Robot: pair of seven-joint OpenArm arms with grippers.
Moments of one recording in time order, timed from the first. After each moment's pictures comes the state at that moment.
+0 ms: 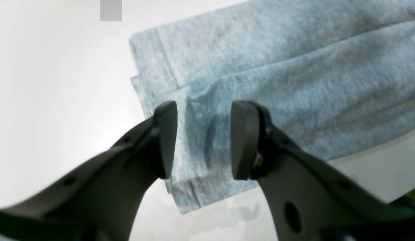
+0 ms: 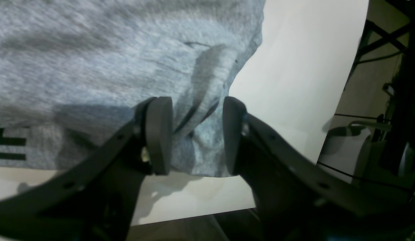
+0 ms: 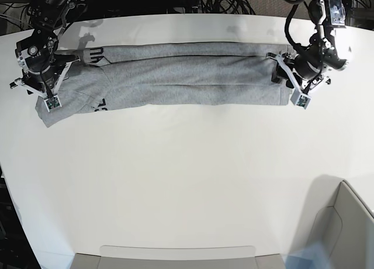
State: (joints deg) left arm 16.9 -19.9 -14.1 109.6 -29.2 -23.2 66.6; right arm -9.6 5.8 30.0 113.4 -11.2 44.7 -63.8
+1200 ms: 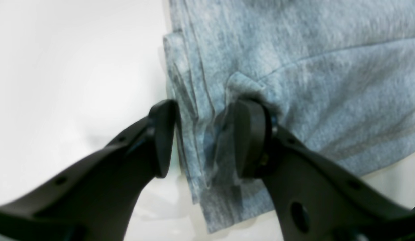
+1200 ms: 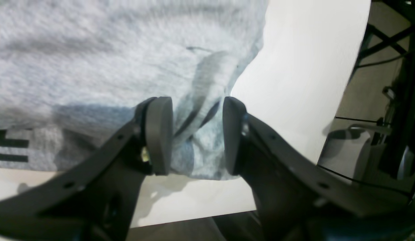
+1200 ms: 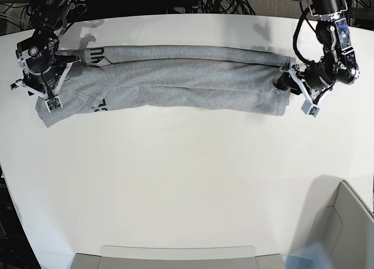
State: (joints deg) left arm 9.6 -19.6 -20.6 82.3 -32.6 -35.8 64.2; right arm -9.4 5.9 29.5 113.3 -11.2 44.7 -63.7
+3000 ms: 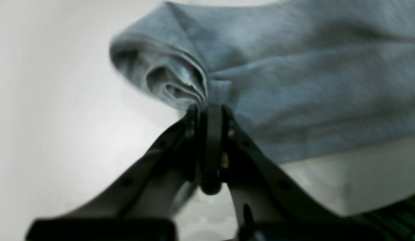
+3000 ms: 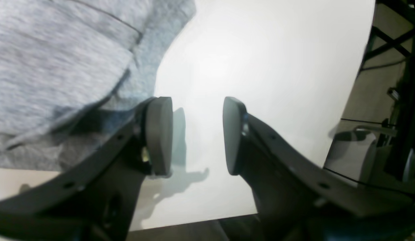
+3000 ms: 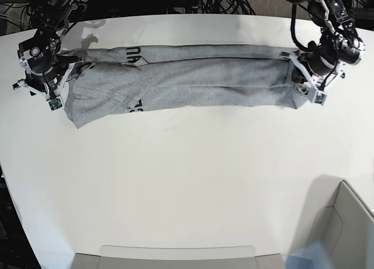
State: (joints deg) left arm 14.8 -8.8 -31.2 114.4 -29.0 -35.2 78.6; right arm -9.1 4.8 29.5 113.3 -11.2 44.7 -63.7
